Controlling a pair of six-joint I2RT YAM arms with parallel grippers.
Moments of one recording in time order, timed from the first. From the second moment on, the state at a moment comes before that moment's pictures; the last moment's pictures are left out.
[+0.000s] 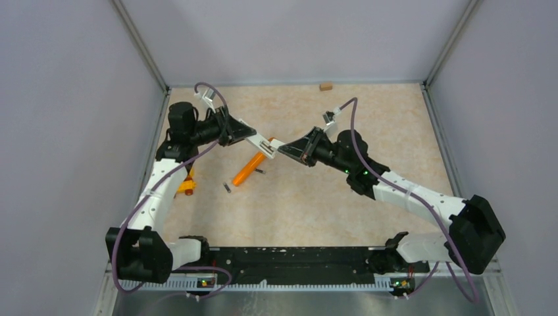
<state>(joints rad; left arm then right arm) -0.09 1.20 1.00 -0.12 0.87 -0.81 0.77 1.26 0.82 0.36 -0.24 1.23</state>
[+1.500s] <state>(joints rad) -0.09 1.07 1.06 -0.53 0.35 -0.45 0.85 1.54 0.89 -0.14 0.07 0.61</state>
